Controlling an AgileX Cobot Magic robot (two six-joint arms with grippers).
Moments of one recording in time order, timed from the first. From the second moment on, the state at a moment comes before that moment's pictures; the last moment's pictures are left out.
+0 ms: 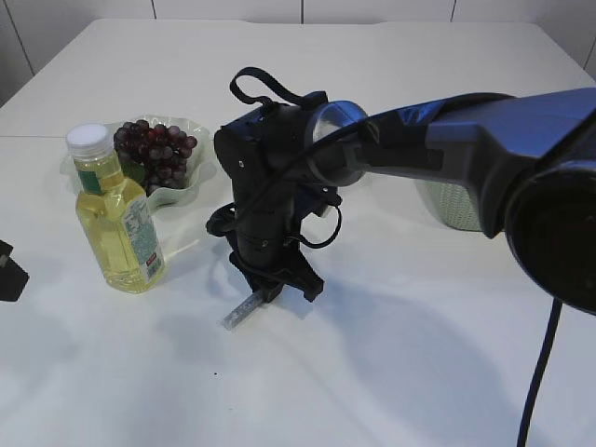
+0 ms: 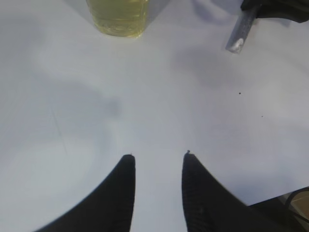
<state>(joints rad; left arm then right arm) -0.31 1.19 -0.82 -0.12 0.85 -0.02 0.70 2.38 -1.90 -0.06 1.02 1.46</state>
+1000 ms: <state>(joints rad) -0.31 1.19 -0.82 -0.12 0.85 -0.02 0.68 2.26 -1.90 -0.02 1.03 0.77</state>
